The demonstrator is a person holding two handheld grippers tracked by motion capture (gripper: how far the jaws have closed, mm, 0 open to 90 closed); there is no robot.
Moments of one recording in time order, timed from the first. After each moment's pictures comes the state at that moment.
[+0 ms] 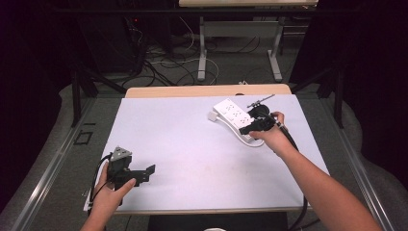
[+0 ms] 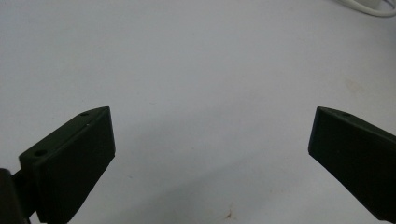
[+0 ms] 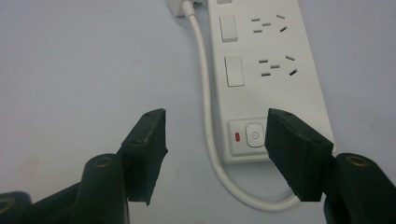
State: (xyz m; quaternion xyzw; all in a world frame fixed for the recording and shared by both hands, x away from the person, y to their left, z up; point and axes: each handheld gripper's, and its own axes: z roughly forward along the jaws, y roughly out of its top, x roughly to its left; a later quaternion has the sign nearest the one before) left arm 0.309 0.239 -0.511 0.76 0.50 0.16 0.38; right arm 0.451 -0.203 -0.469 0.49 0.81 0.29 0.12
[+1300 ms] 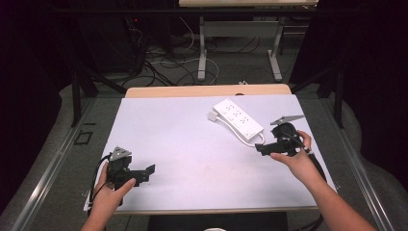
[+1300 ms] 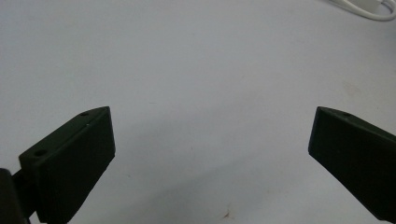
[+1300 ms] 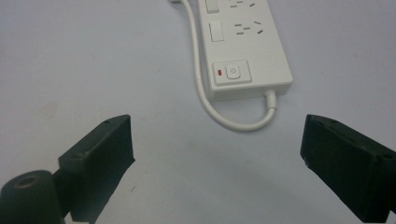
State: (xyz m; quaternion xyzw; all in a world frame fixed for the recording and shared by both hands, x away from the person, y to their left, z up) left arm 0.309 0.239 -0.512 0.75 0.51 0.16 0.39; right arm 0.369 -0.252 -0.462 0.47 0.80 0.33 0.18
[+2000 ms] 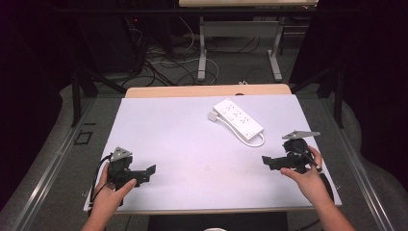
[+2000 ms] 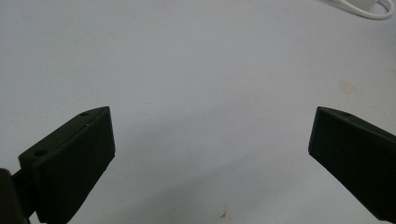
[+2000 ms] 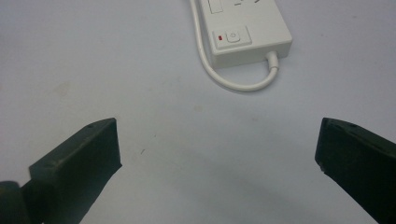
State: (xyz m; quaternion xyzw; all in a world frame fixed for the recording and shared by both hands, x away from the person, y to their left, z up) left arm 0.307 0.236 -0.513 0.75 0.51 0.16 0.39; right arm 0.330 -0.276 -0.481 0.49 0.77 0.36 0.17
